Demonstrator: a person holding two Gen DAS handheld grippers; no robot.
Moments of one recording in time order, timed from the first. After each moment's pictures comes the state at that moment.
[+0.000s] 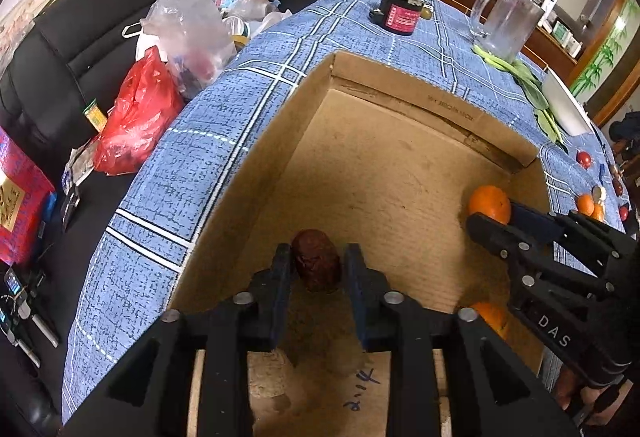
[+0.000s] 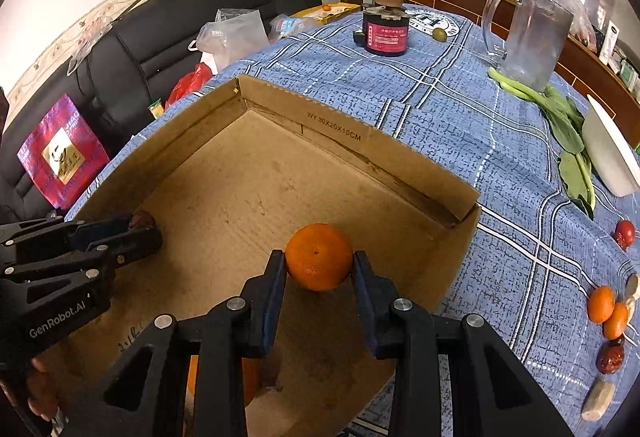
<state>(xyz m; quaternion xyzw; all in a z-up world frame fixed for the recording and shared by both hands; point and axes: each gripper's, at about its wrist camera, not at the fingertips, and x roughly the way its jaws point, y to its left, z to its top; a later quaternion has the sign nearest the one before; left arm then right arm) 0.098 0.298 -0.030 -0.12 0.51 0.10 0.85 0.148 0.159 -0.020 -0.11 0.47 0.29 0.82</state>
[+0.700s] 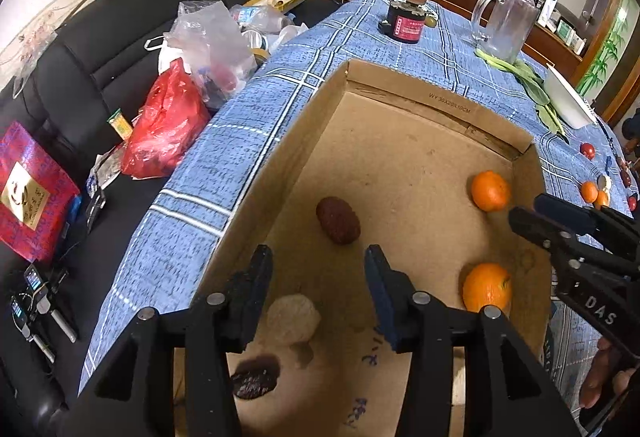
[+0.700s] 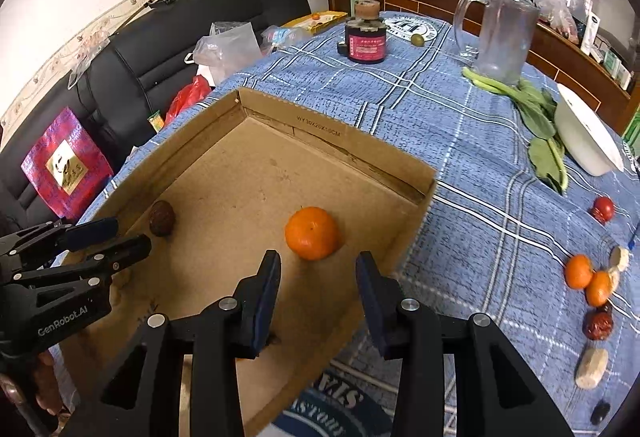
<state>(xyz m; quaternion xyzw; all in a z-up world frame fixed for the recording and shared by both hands) 0.063 0.294 -0.014 -0.09 0.49 0.13 0.86 0.123 0.132 0.005 -0.09 0.46 0.28 0.84</state>
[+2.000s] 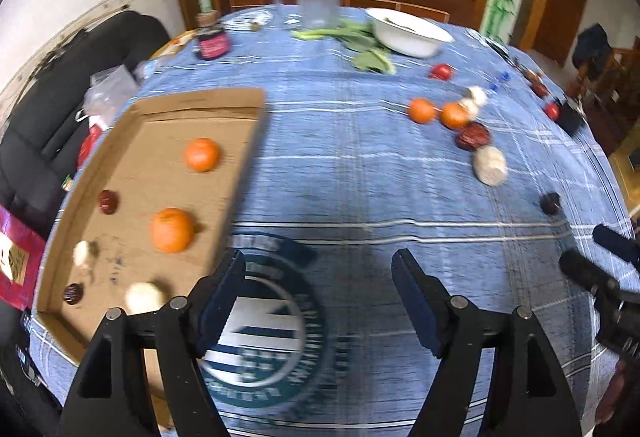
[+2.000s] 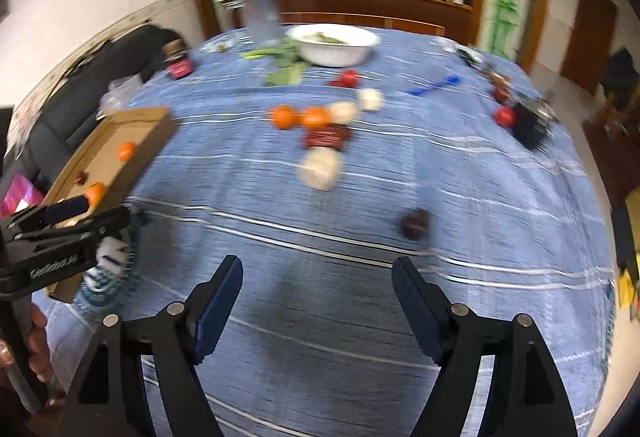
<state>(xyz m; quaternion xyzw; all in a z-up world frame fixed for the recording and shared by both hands) 0.049 0.045 0.001 0.01 0.47 0.02 0.88 0.023 -0.162 0.021 0.00 0.45 0.11 0.89</state>
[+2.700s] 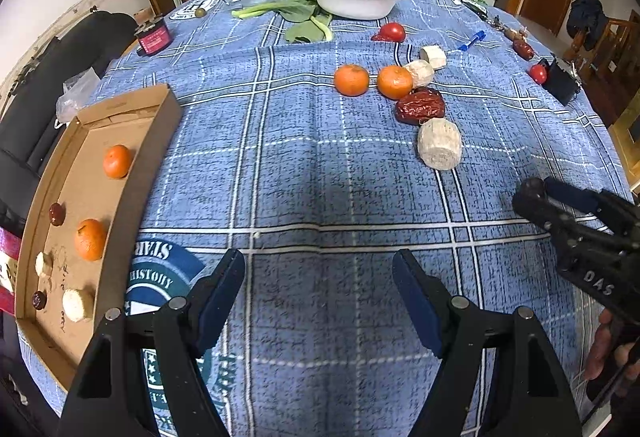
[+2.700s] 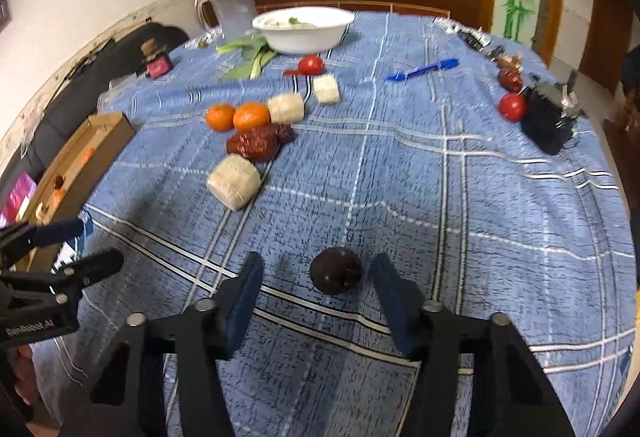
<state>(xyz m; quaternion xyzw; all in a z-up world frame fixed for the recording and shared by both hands) 0.081 -0.026 -0.022 0.03 0.52 0.01 0.86 0.089 -0.214 -0.025 0.00 0.47 0.16 0.87</state>
